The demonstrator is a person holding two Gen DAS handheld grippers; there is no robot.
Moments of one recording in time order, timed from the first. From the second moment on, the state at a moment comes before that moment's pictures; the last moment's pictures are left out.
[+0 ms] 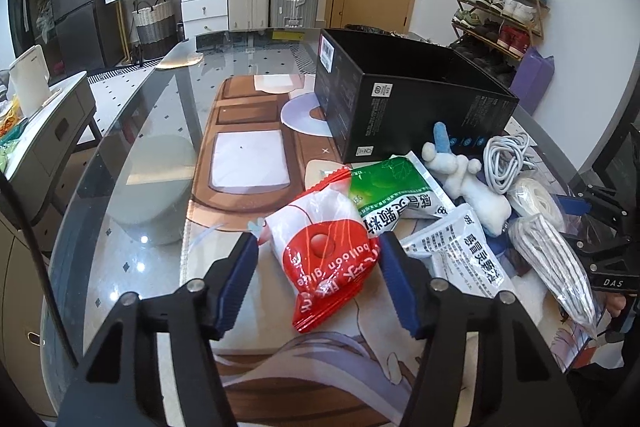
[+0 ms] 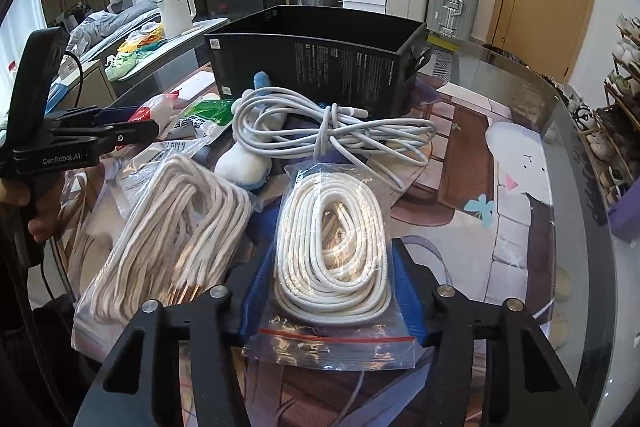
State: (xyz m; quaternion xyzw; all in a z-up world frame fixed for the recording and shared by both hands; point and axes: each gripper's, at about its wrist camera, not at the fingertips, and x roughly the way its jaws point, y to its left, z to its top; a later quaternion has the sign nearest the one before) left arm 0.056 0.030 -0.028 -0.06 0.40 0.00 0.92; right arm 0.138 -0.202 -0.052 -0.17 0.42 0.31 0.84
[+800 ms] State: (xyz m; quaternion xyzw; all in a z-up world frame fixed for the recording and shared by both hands) left arm 0.034 0.017 0.013 -0.04 0.33 -0.01 0.94; right arm 0.106 -0.228 0.003 -0.13 0.34 0.33 0.87
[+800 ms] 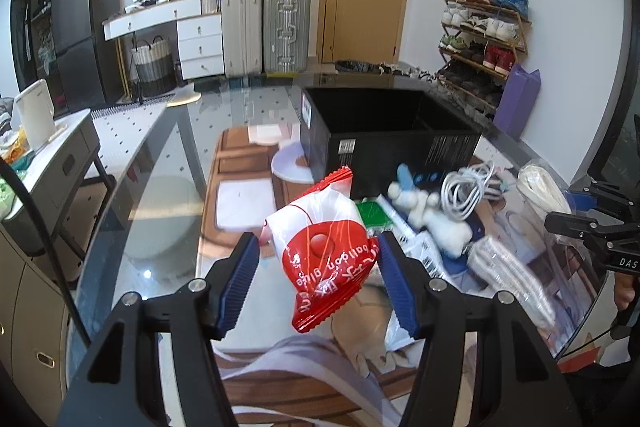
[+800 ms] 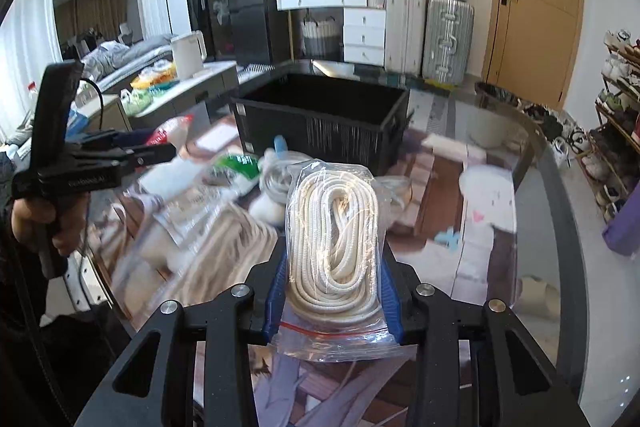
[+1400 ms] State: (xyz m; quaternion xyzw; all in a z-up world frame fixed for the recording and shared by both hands) left arm 0.054 0.009 0.061 -0.03 0.28 -0.02 0.96; right arm 0.136 -0.212 0.060 -0.10 0.29 0.34 0.89
